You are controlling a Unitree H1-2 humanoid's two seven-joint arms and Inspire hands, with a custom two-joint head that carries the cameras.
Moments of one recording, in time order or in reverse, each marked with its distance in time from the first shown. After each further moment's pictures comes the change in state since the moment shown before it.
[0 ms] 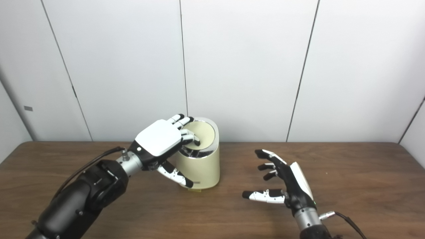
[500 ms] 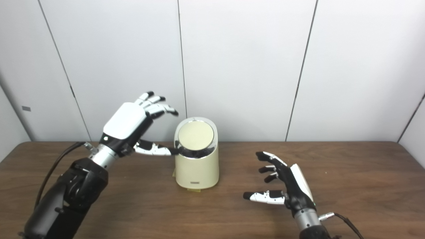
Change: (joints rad) left arm 0.050 -0.077 0.252 0.056 -0.265 -0.058 0.270; right arm -0.003 0.001 0.000 0.032 0.001 -0.003 -0.014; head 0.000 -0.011
